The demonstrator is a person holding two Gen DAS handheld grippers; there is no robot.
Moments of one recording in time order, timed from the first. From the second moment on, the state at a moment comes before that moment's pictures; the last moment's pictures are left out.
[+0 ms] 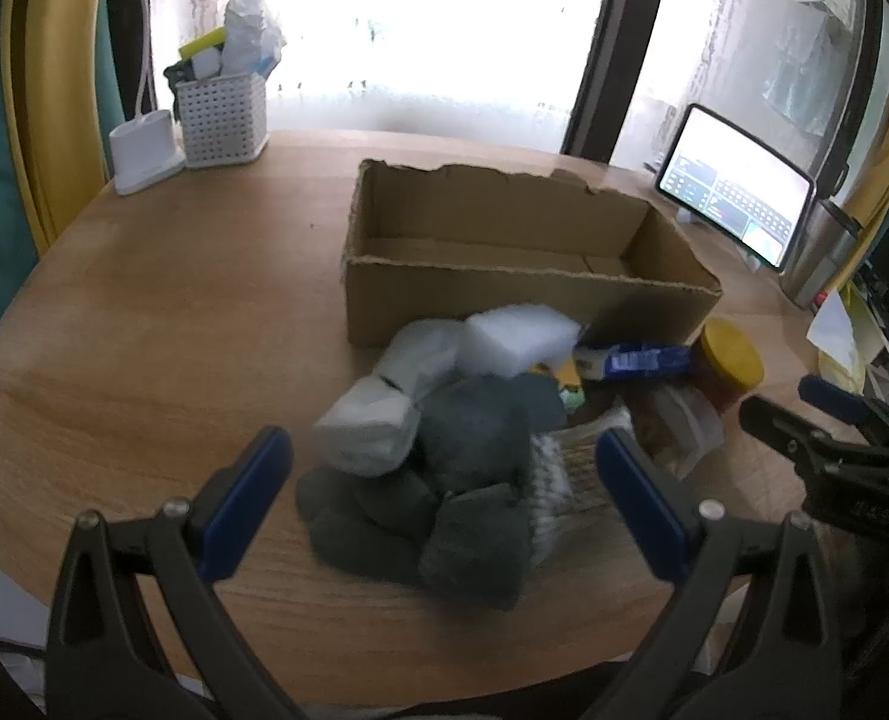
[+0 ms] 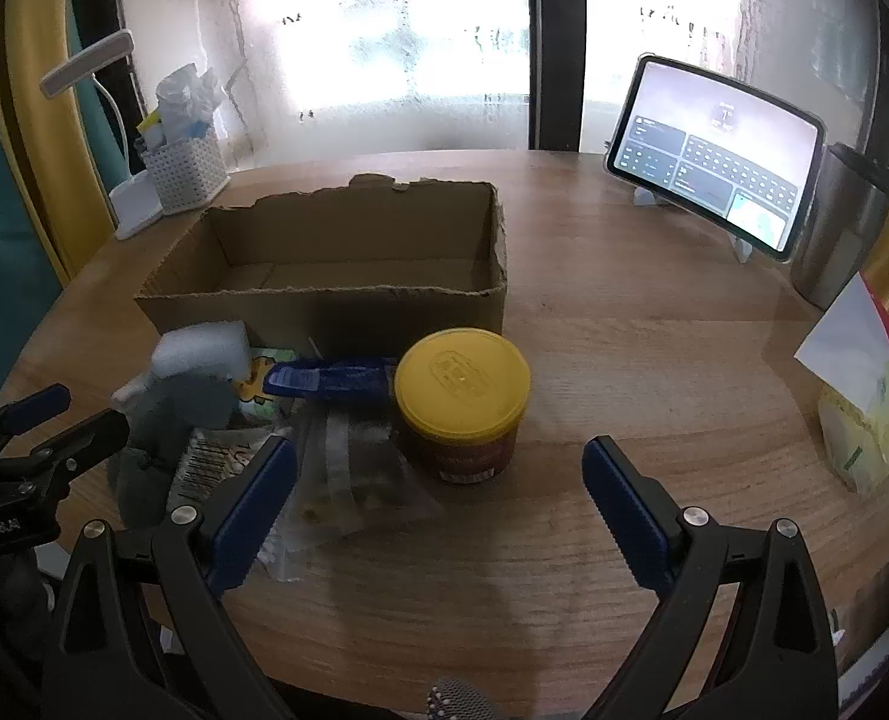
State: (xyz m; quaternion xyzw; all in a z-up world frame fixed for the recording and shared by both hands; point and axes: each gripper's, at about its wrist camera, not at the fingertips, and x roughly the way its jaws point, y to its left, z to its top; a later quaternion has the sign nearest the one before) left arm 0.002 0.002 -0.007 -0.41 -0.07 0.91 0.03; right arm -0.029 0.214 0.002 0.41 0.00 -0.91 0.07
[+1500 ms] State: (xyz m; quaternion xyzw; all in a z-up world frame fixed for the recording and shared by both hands) left arm 0.004 -0.004 -0.004 -0.41 -0.07 0.91 0.03; right arm -0.025 0.213 0.003 0.41 -0.01 -0.91 0.08
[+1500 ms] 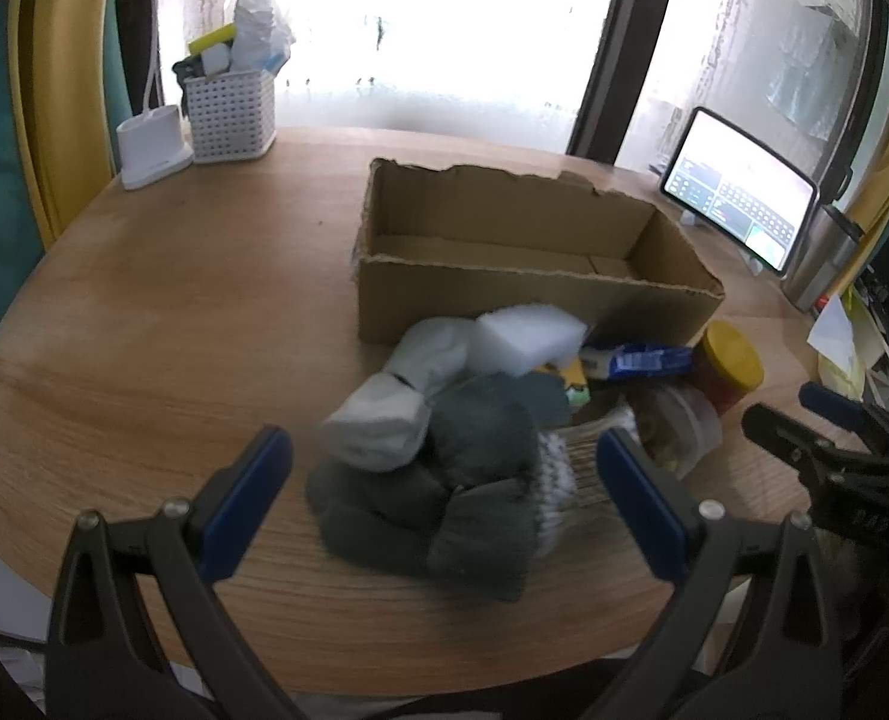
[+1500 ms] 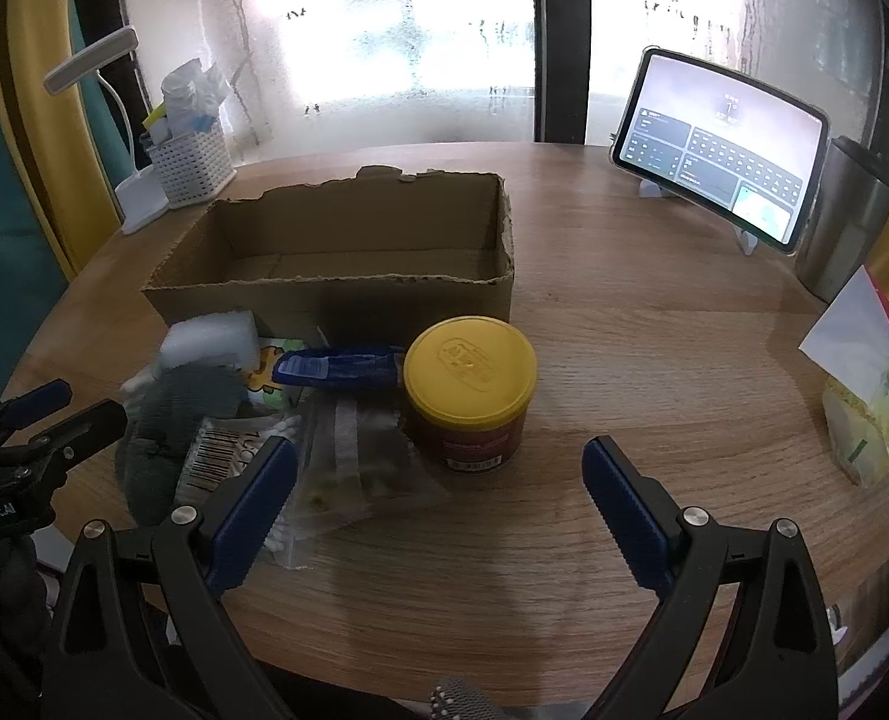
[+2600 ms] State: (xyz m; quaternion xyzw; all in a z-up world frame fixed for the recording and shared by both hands) left arm -0.021 0.000 -0.022 -0.42 -0.05 0.90 0.03; right arm -0.052 0.222 -0.012 0.43 -0.02 -0.90 0.08
